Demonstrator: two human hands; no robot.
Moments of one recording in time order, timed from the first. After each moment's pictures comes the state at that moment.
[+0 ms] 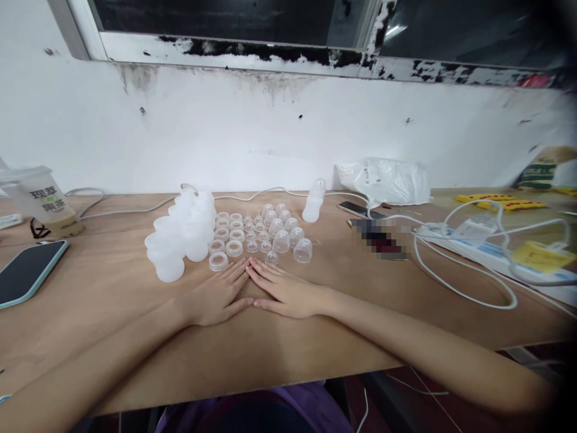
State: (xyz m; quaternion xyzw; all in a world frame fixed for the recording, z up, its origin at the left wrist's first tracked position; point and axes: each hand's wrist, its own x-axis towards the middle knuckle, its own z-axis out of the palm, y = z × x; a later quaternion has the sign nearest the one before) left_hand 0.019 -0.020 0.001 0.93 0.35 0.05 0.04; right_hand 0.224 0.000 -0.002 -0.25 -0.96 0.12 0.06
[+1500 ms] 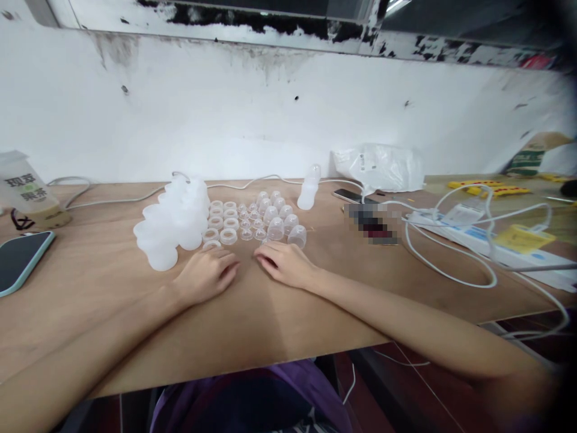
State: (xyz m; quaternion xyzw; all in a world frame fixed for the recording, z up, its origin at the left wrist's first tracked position) left_hand 0.021 -0.022 0.018 0.90 0.41 0.12 -0.08; right_hand 0.224 0.004 0.005 -0.35 -0.92 -0.01 0.19
